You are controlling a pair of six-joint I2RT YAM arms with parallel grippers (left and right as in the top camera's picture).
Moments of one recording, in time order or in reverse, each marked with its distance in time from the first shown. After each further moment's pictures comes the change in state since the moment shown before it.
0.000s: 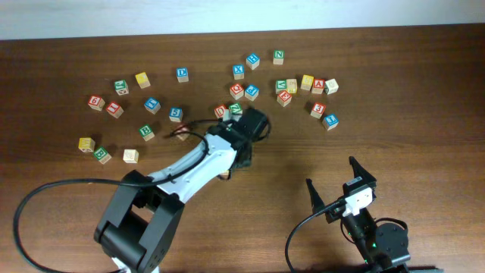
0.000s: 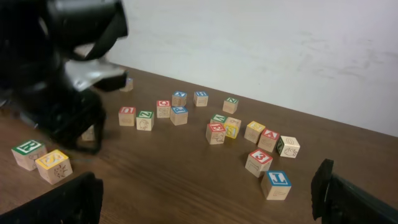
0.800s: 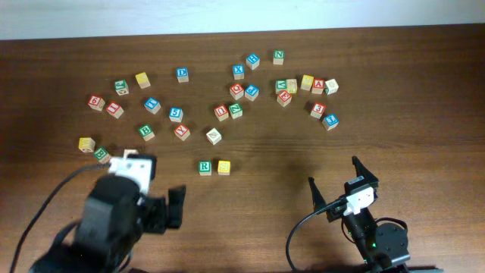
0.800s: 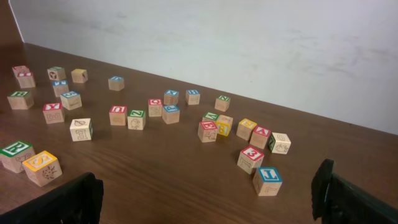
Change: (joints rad) left arm 0.256 -1.144 -0.143 -0.493 0.192 0.289; right arm 0.000 0.000 0.000 -0.003 0.031 0.002
